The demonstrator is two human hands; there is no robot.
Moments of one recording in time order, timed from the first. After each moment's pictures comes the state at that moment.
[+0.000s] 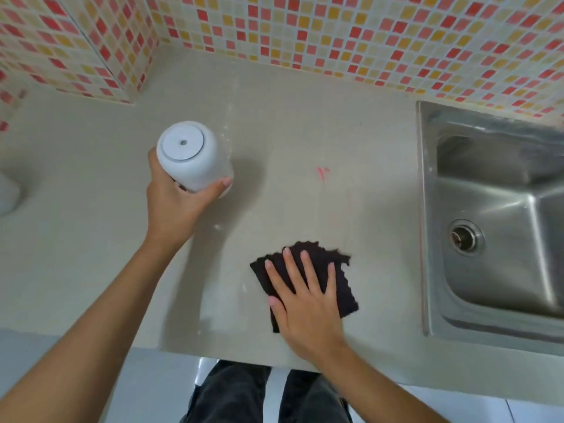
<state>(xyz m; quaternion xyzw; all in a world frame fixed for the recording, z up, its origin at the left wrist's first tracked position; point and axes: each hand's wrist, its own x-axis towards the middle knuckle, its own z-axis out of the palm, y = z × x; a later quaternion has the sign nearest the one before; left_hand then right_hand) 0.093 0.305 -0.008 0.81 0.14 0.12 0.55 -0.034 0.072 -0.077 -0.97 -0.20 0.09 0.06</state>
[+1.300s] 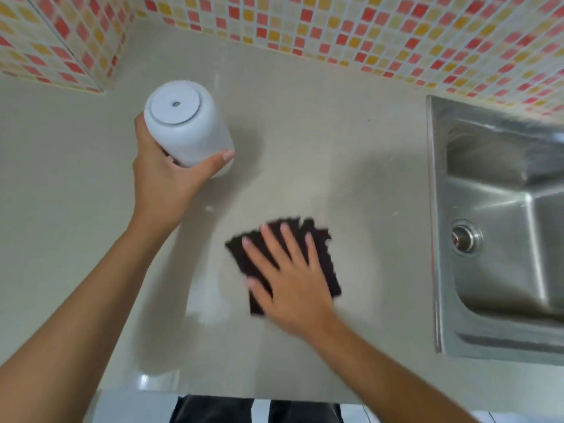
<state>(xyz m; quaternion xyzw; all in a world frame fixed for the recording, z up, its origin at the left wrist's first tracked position) 0.150 0.317 -0.018 0.80 0.12 0.11 0.58 0.047 0.109 -0.084 -0.97 -0.23 0.08 0.08</state>
